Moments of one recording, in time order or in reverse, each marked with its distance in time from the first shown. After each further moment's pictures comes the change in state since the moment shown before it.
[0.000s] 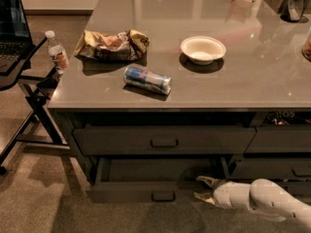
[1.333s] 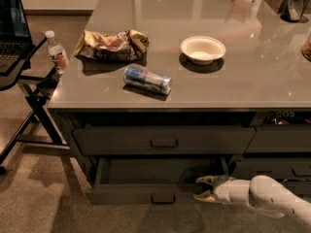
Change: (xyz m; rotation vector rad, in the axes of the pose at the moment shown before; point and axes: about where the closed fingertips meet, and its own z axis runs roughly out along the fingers) arm -0.009 -0.014 0.004 0.014 -0.012 -0.017
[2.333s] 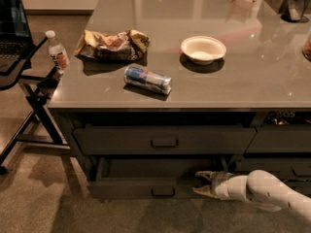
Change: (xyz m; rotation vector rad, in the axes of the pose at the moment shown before) arm -0.004 -0.019 0.007 0.006 0.007 -0.016
